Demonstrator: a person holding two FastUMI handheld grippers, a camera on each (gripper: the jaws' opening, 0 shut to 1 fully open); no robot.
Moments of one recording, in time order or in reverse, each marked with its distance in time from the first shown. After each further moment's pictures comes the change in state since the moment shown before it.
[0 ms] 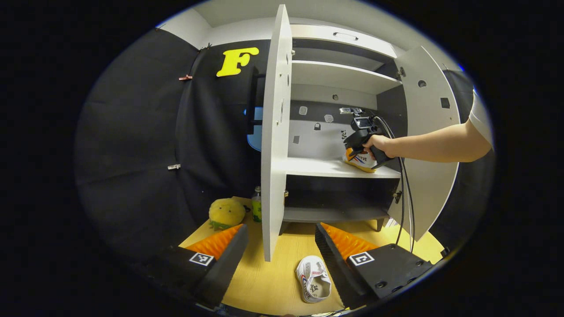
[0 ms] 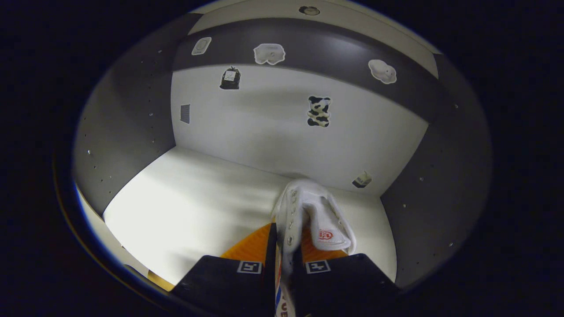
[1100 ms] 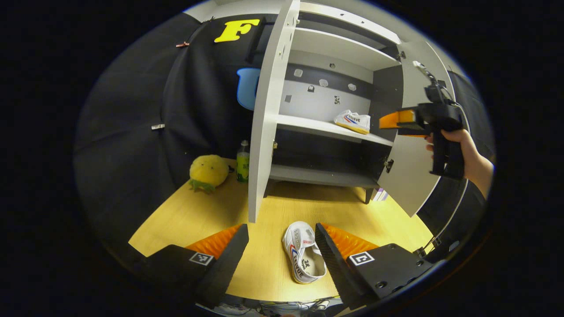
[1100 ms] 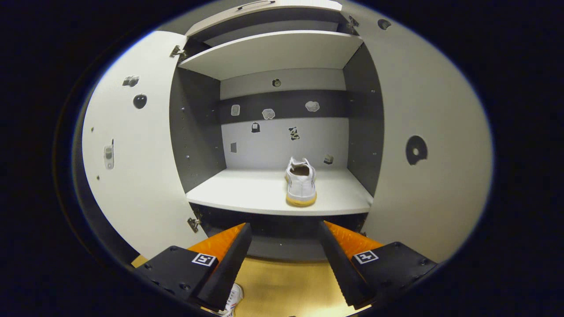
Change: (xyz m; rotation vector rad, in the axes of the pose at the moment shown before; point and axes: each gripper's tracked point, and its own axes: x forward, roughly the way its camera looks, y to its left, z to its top) left arm 0.010 -0.011 -0.118 -0.080 0.226 -0.114; right arm -0.264 0.010 -0.144 0.225 -0.304 0.068
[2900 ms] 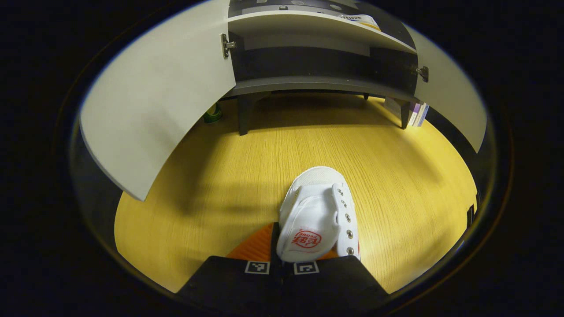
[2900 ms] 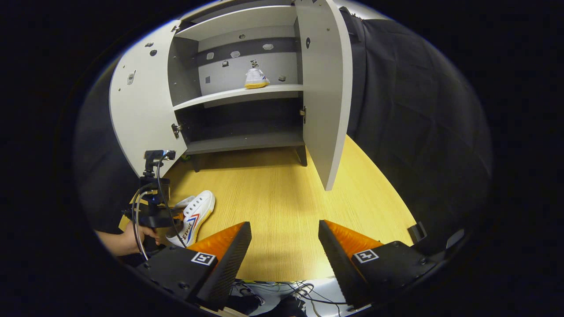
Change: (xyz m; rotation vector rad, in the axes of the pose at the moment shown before) left arm 0.179 -0.005 -0.143 0.212 0.405 0.069; right arm -0.179 -0.057 -0.211 0.089 0.347 -0.161
